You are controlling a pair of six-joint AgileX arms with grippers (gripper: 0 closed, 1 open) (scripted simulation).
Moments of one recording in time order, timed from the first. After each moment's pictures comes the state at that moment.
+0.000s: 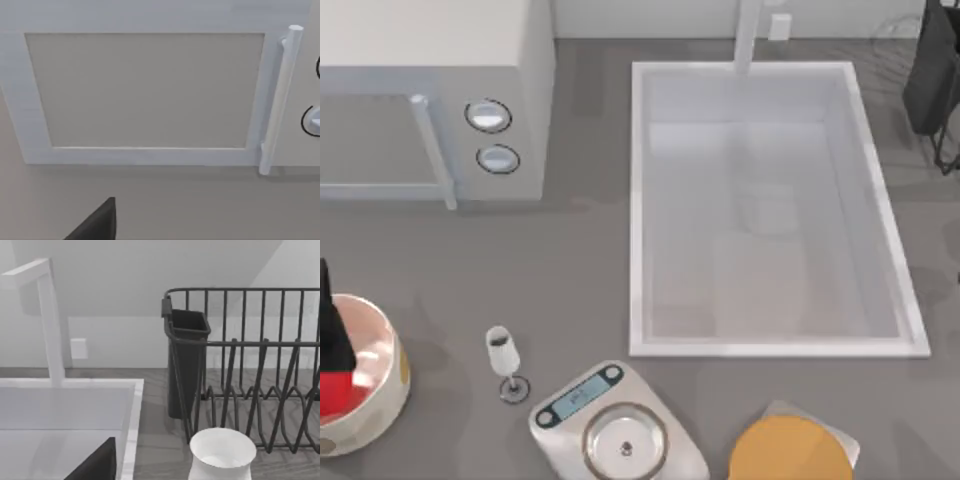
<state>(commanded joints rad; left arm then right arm) 0.01 0.22 0.18 -0.18 0.00 0.01 0.00 0.00 0.00 0.00 0.00 0.00</state>
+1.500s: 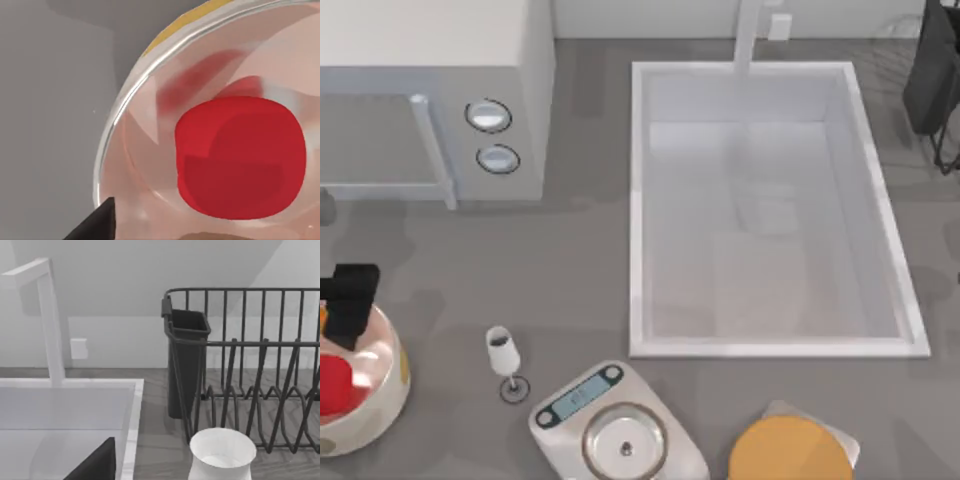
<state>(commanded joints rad) 0.04 1.52 1.00 -1.05 0.00 0.06 0.00 0.00 0.00 0.00 0.00 0.00</state>
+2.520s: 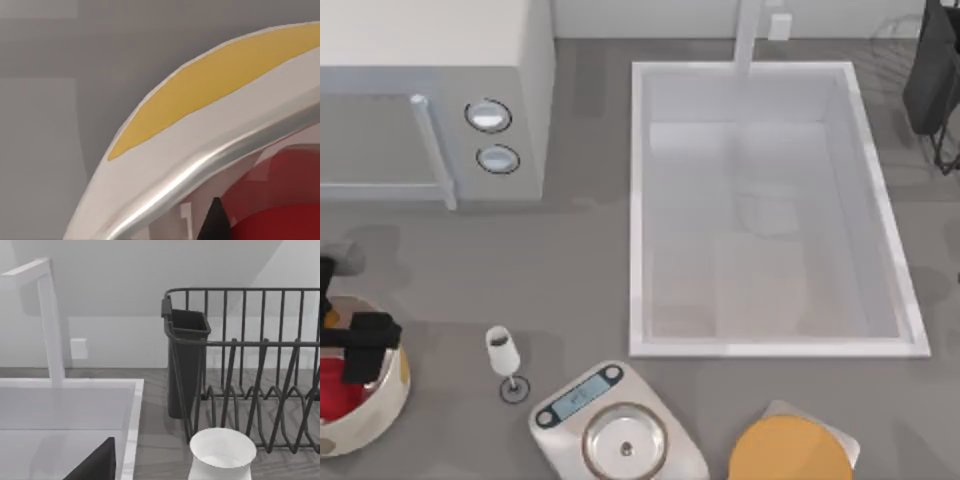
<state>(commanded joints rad) 0.05 1.74 0.76 -0.59 0.00 0.07 0.00 0.00 0.00 0.00 0.00 0.00</state>
